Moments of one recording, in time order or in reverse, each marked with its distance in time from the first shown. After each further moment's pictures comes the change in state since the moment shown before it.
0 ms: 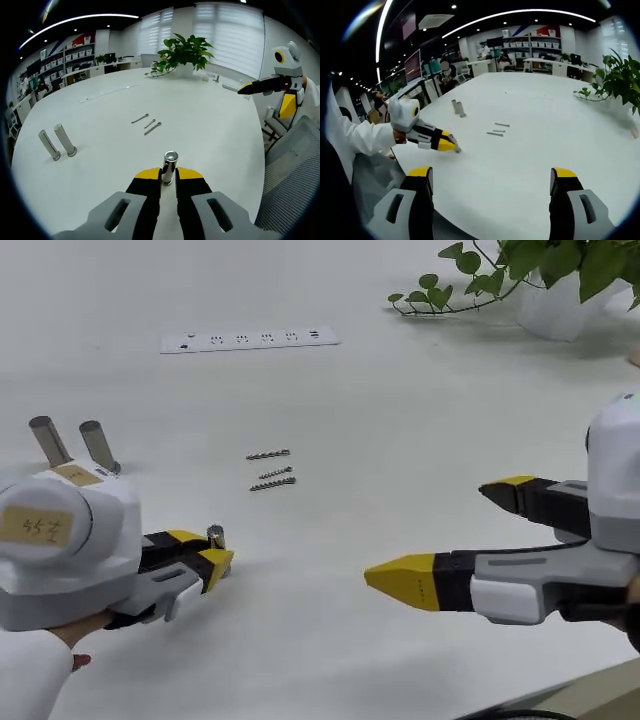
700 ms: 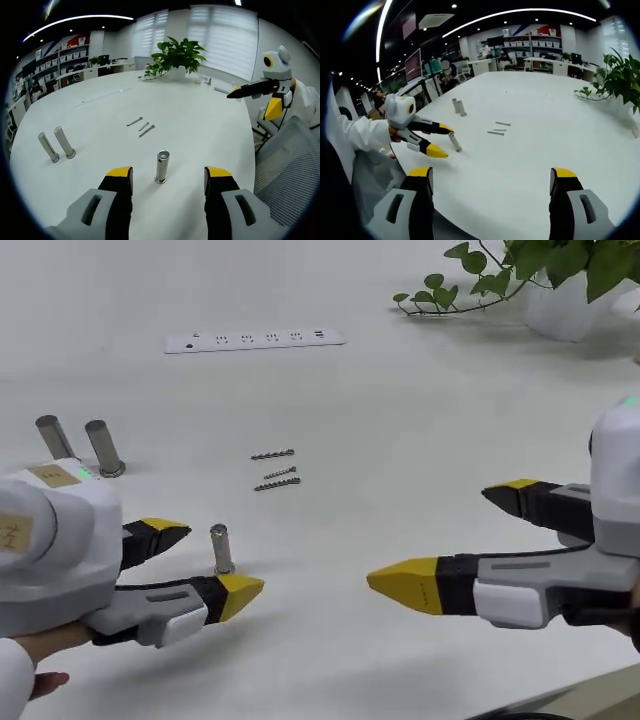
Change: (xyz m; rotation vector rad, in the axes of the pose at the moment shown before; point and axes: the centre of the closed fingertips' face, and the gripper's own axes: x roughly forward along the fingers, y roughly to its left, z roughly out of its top) left arm -0.018 -0.004 0.006 0.018 -0.041 -0.051; right arm 0.001 0.002 -0.002 0.000 0.009 0.007
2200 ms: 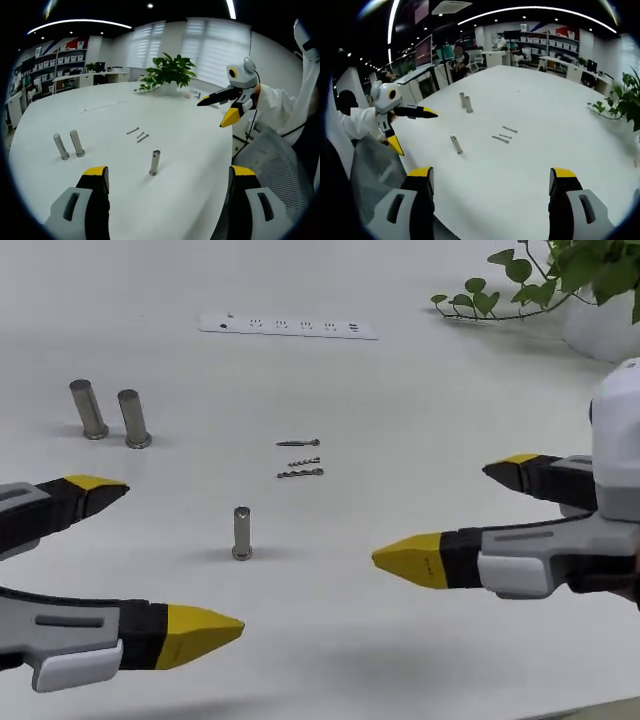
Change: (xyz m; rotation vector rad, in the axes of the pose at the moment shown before) left arm -0.066 -0.014 0.017 -0.063 -0.122 -0.109; right arm 0.023 -0.001 0.032 -0.167 0.086 0.062
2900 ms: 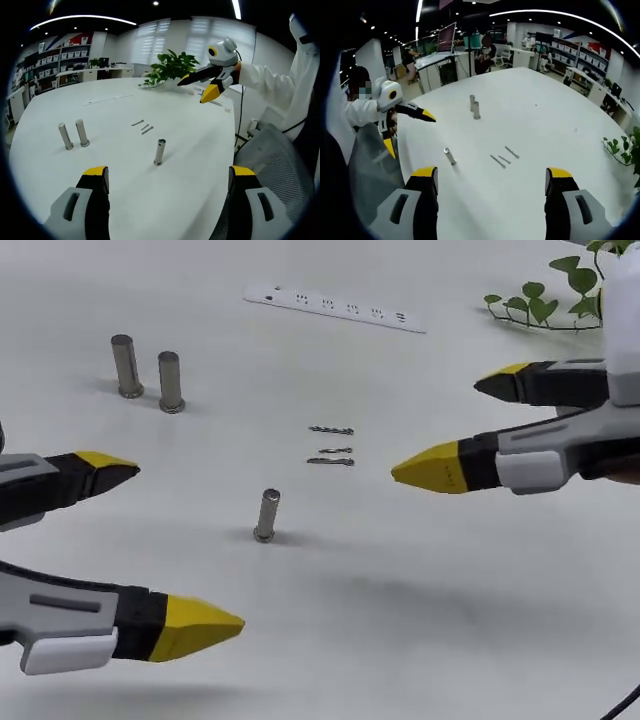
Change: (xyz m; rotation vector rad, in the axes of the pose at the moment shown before) left arm -0.008 0.011 -0.019 -0.005 0.044 0.033; right arm 0.035 -0.014 0.054 -0.223 0.050 0.132
